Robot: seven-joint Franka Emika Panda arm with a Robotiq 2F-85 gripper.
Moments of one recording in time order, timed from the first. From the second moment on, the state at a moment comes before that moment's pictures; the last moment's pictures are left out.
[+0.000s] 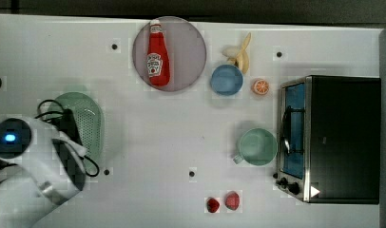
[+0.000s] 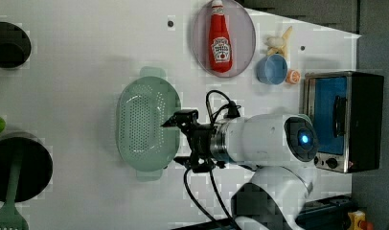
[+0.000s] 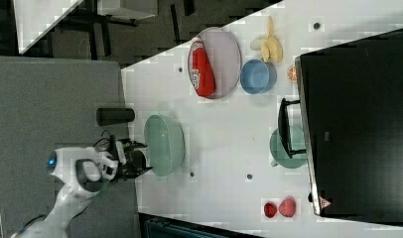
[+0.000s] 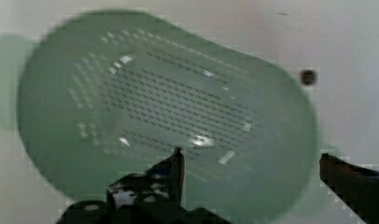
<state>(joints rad) 0.07 0.30 0.58 -2.16 0.03 0.85 1.09</state>
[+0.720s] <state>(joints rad) 0.09 0.52 0.45 -2.24 0.03 1.18 1.15</state>
